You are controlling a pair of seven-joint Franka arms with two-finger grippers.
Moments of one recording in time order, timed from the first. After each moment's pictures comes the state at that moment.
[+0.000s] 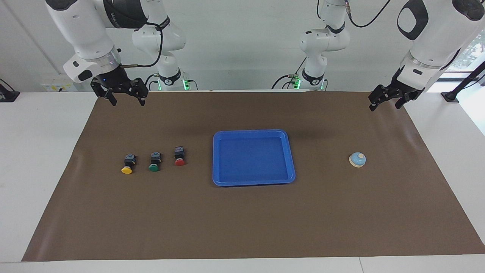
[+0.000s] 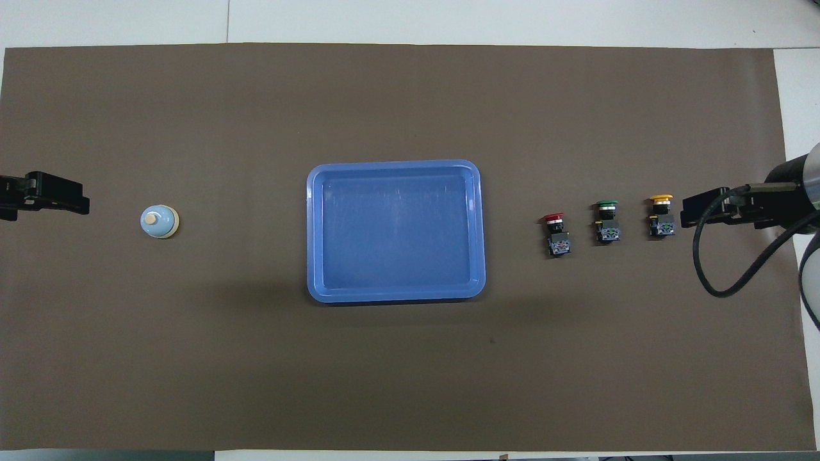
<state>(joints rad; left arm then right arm) 0.02 -0.03 -0.02 -1.67 0.00 1.61 -0.01 0.02 -0.08 0.00 -1.73 0.01 1.60 0.07</state>
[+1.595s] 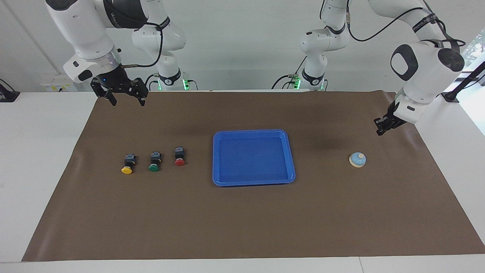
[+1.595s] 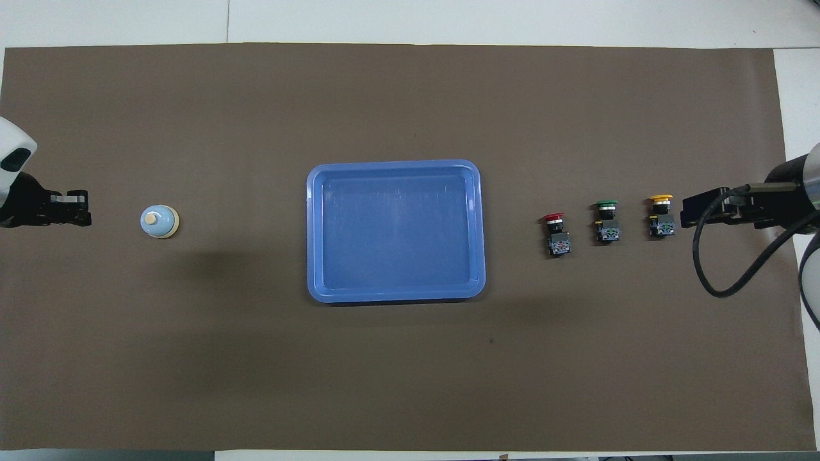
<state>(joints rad) 0.11 0.06 -0.02 -1.93 0.00 1.95 0.00 0.02 -0.08 0.00 -1.73 0.01 1.60 0.07</state>
